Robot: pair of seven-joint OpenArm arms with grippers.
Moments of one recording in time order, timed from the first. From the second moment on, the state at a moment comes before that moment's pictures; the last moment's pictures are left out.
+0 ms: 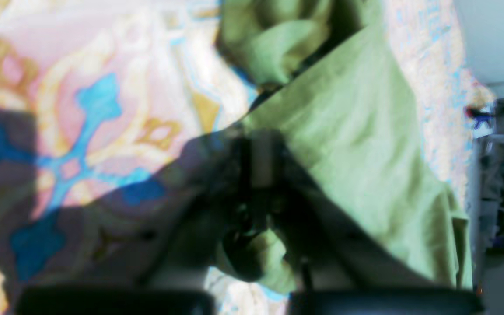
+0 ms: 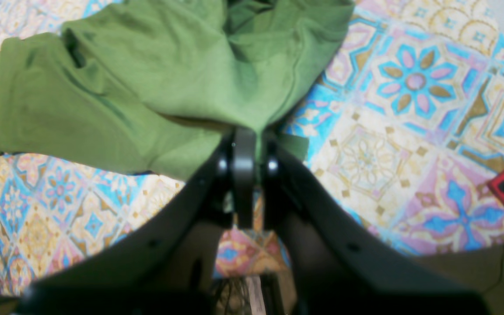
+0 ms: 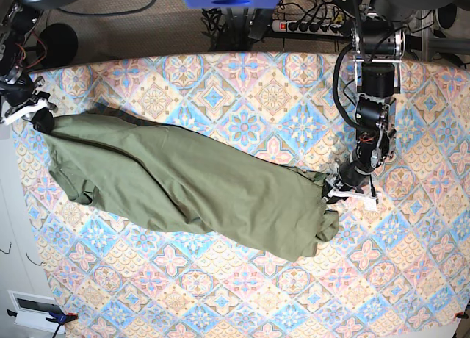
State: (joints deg) left arm -16.7 -14.5 -1.7 52.1 -57.6 -4.1 28.4; right arm -26.0 26.8 44.6 109.6 59.3 10.1 -61.6
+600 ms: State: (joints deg) left arm -18.6 -18.7 -5.8 68.2 -63.3 -2.8 35.3; right arm -10.7 26.7 44.7 104.6 59.3 10.0 -62.1
